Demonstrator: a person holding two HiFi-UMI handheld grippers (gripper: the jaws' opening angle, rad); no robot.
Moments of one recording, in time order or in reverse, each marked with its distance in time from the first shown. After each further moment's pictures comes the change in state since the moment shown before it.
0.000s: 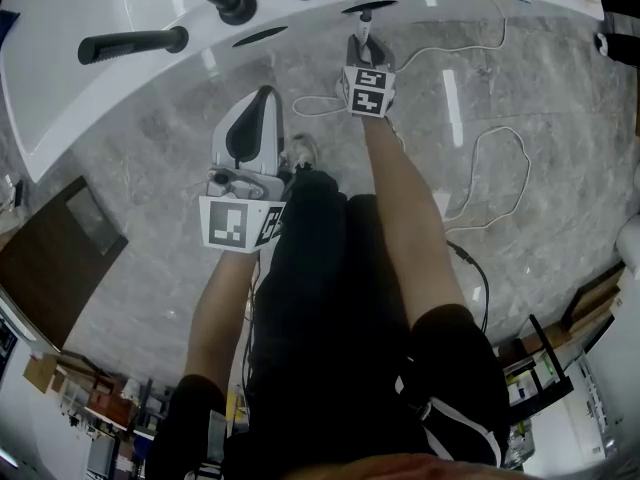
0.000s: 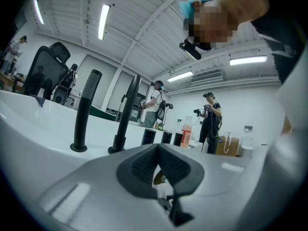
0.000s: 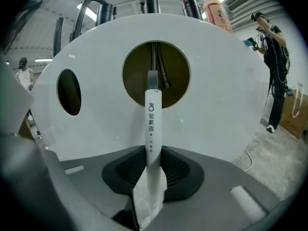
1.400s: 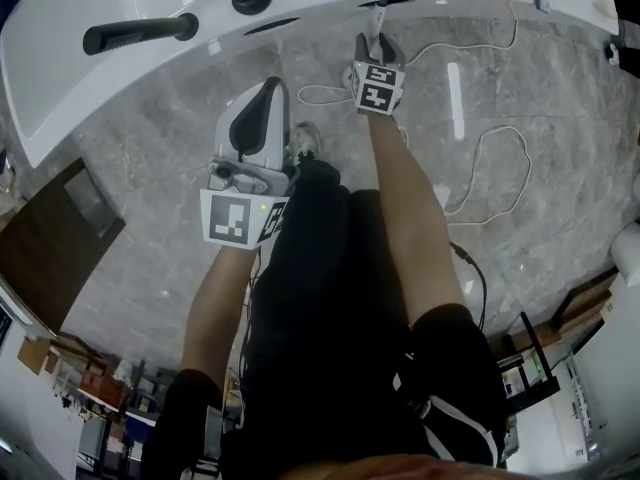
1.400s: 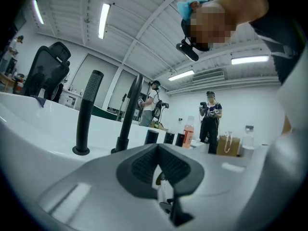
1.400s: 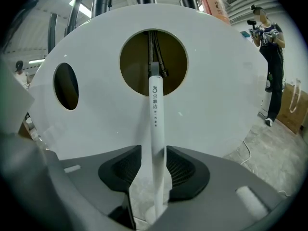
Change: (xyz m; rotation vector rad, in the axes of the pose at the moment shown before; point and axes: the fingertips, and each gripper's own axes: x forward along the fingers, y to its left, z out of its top) left arm 0.004 0.009 0.006 0.001 0.015 0.010; right arm 0.003 0.001 -0.019 0.033 0.077 -0.011
